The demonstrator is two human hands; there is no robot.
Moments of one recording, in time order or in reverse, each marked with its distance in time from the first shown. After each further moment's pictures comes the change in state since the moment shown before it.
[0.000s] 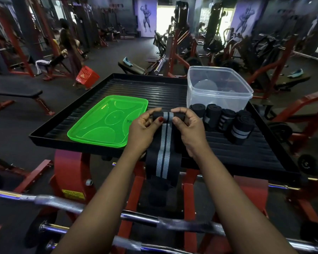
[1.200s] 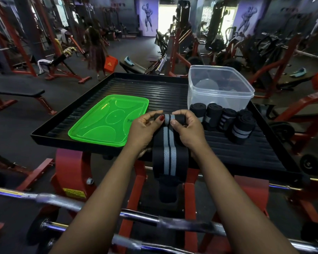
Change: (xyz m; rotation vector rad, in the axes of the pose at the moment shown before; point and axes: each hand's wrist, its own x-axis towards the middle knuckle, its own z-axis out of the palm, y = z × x) left_hand 0.002 0.001 0.000 -0.123 -0.007 -0.148; right_hand 0.009 0.015 -0.003 -0.225 0.042 0.061
